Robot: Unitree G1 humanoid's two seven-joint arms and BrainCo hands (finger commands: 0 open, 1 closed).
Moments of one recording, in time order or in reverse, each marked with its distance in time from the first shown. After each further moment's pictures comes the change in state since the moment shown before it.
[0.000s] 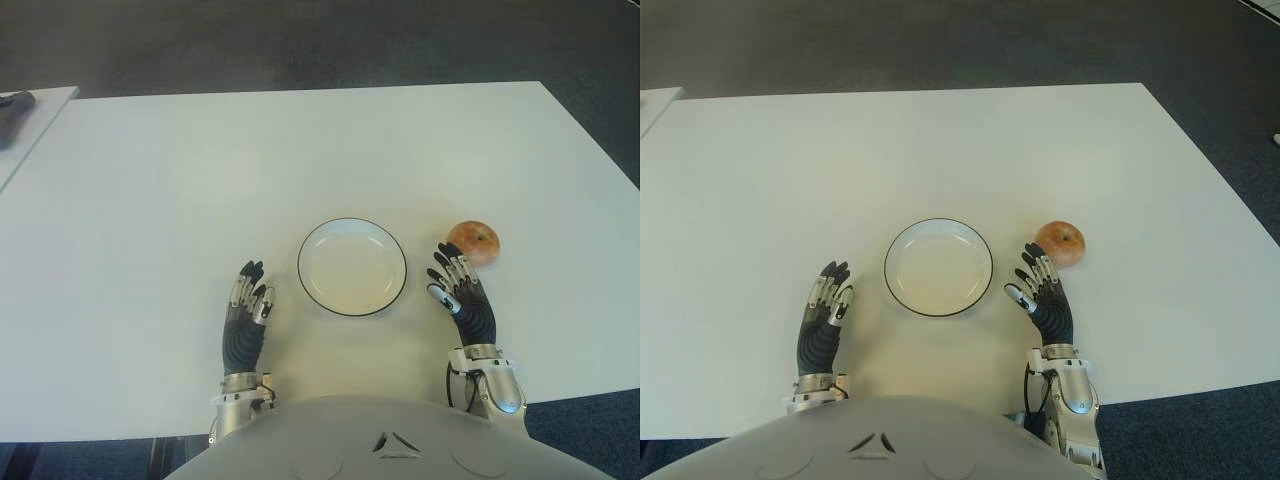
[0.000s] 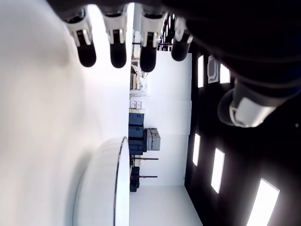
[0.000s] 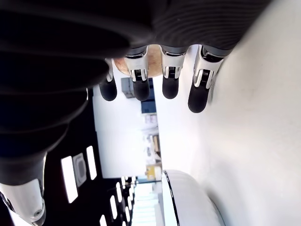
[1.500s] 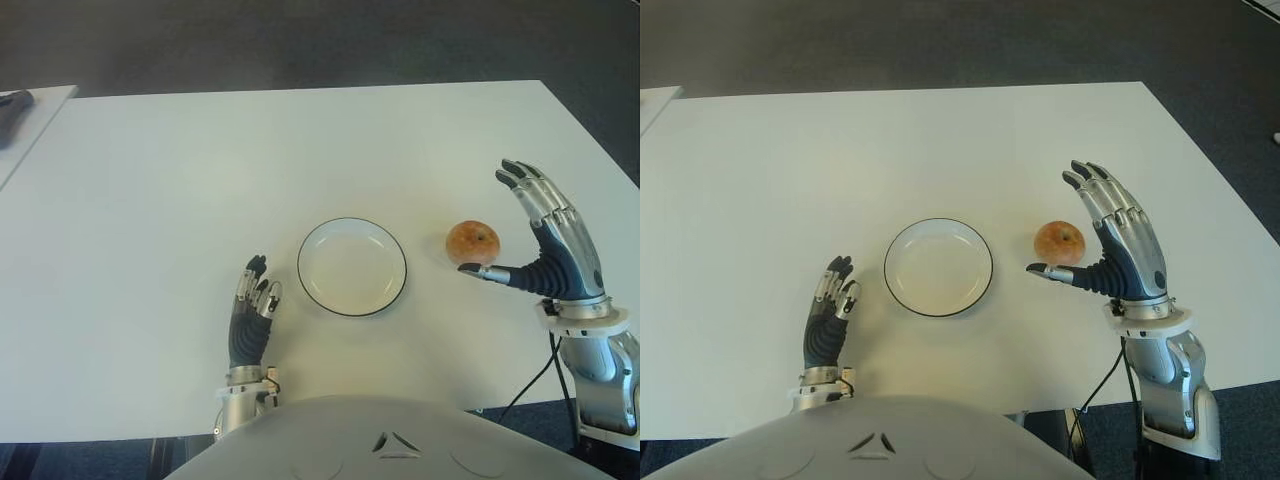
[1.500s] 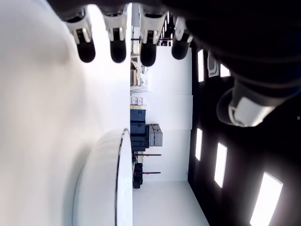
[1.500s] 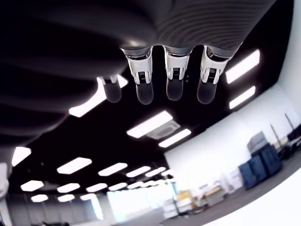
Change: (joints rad) left arm -0.028 -0.003 -0.014 -0.007 0.038 0.037 0.023; right arm -0.208 -0.346 -0.320 -0.222 -0.843 -0.274 -0.246
